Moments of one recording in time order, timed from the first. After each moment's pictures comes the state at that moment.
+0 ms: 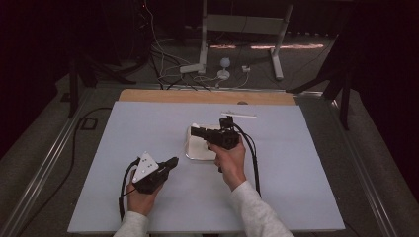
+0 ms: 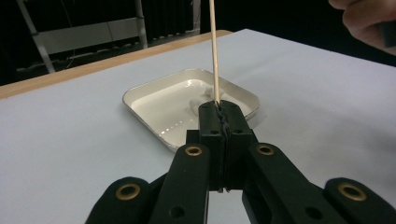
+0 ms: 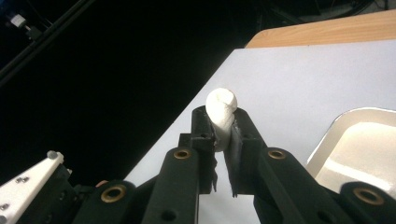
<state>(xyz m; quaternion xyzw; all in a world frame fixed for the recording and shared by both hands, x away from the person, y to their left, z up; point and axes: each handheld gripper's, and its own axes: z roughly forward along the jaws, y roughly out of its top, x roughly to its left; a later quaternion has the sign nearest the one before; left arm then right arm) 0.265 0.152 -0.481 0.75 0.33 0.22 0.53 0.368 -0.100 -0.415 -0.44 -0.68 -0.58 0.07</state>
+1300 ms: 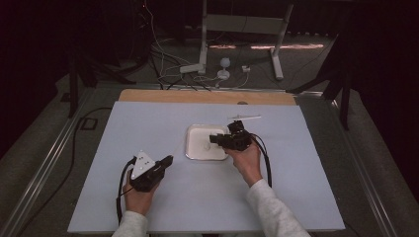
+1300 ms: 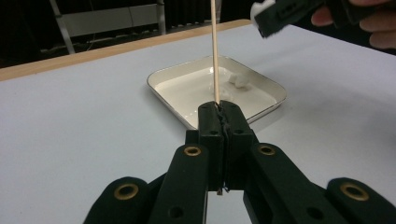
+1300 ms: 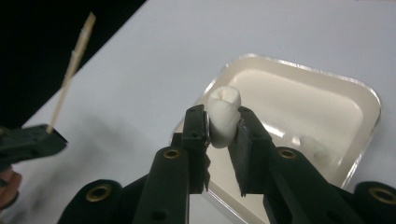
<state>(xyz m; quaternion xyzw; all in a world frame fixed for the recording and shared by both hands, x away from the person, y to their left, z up) 0.271 0.160 -0.486 0.74 0.38 0.23 0.51 0.385 -0.137 -0.448 -0.46 -0.77 -0.44 -0.02</state>
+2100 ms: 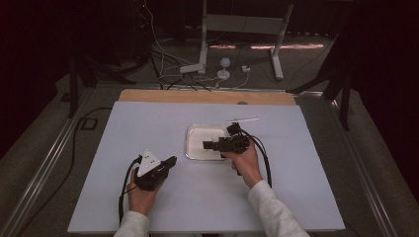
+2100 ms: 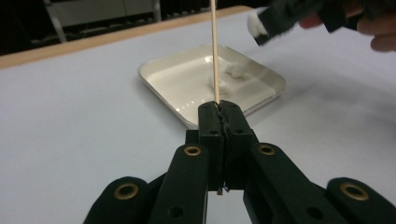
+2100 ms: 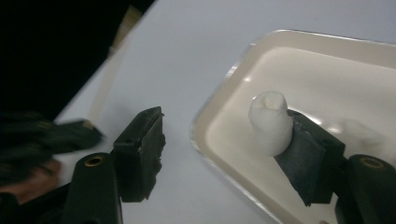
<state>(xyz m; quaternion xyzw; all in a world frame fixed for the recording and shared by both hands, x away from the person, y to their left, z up) 0.278 0.145 -0.493 0.76 0.37 0.21 0.49 0.389 -0.136 -0.462 -0.45 -0.76 -0.46 0.06</state>
